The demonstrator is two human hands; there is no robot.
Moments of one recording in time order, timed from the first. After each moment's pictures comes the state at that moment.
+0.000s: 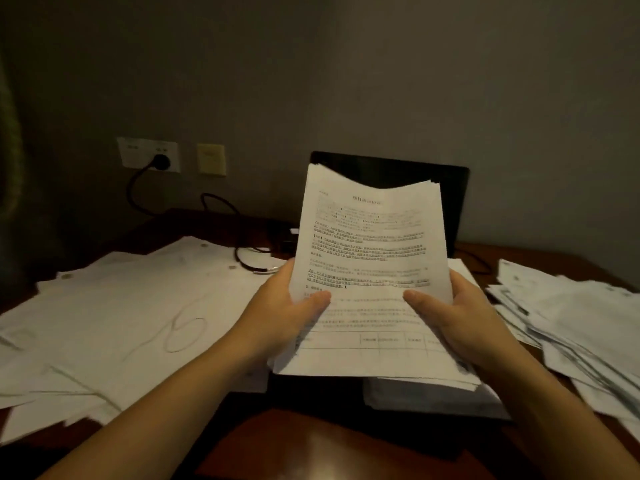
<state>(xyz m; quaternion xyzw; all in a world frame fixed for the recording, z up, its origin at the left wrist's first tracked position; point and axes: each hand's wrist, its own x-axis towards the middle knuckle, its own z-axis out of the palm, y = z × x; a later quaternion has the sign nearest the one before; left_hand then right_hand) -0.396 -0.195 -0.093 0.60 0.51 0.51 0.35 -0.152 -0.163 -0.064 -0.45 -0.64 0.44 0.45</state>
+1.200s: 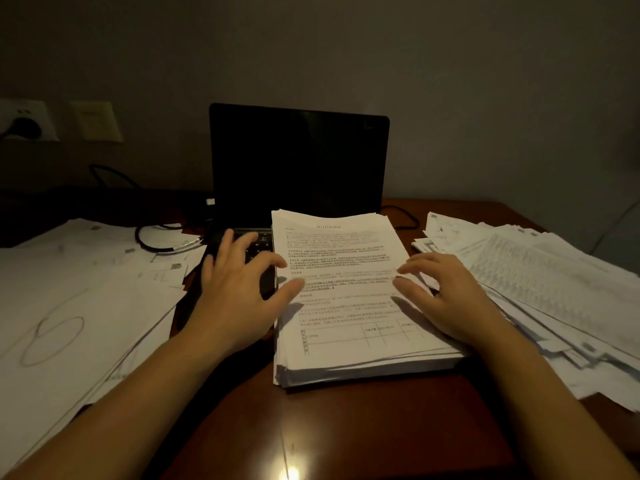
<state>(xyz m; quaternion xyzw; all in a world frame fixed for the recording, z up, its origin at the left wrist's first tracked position) -0.333 -0.162 -0.111 0.70 0.65 0.29 0.07 -0.037 -0.126 -0.103 -0.58 -0.77 0.09 0.25</state>
